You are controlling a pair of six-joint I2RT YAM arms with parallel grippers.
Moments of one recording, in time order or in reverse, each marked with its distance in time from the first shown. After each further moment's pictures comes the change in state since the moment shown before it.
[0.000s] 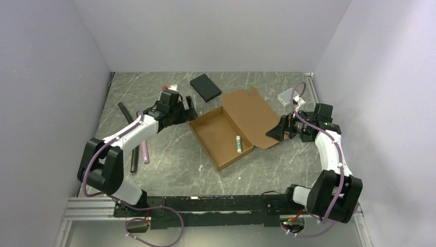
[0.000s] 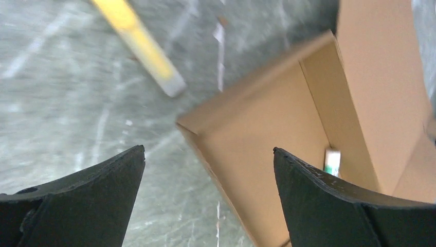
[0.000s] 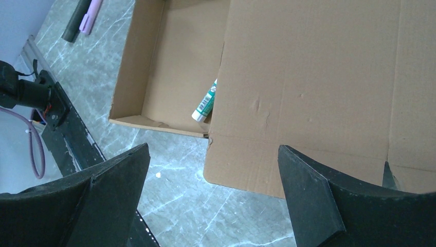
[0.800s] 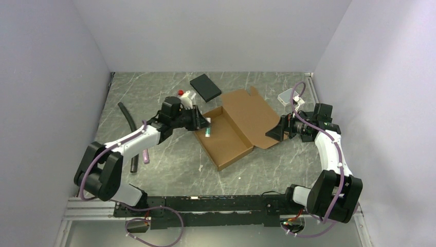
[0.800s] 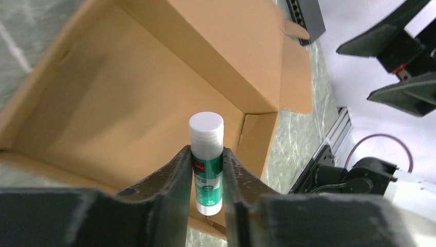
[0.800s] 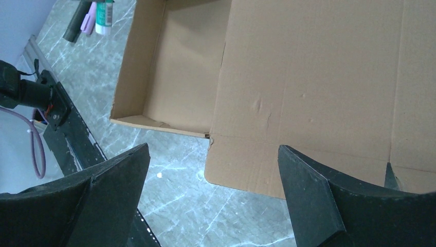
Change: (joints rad) left arm -0.010 -0.079 -0.182 0.354 0.451 -0.030; right arm 0.004 0.000 0.000 0.001 0.000 0.006
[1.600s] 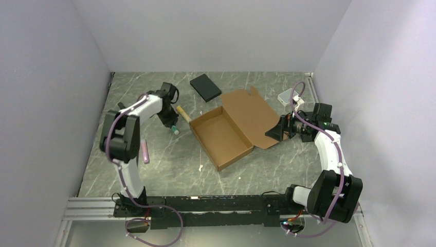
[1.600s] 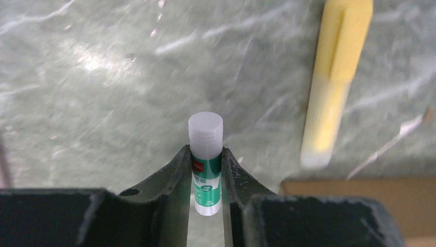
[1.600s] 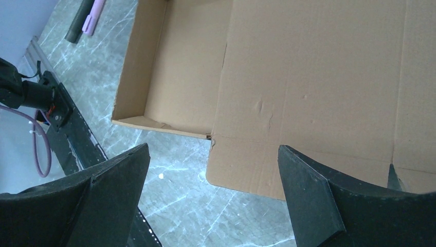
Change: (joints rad) left arm 0.185 0.552 0.614 -0.880 -0.665 -0.284; right arm 0.009 0.000 0.000 0.007 0.003 0.016
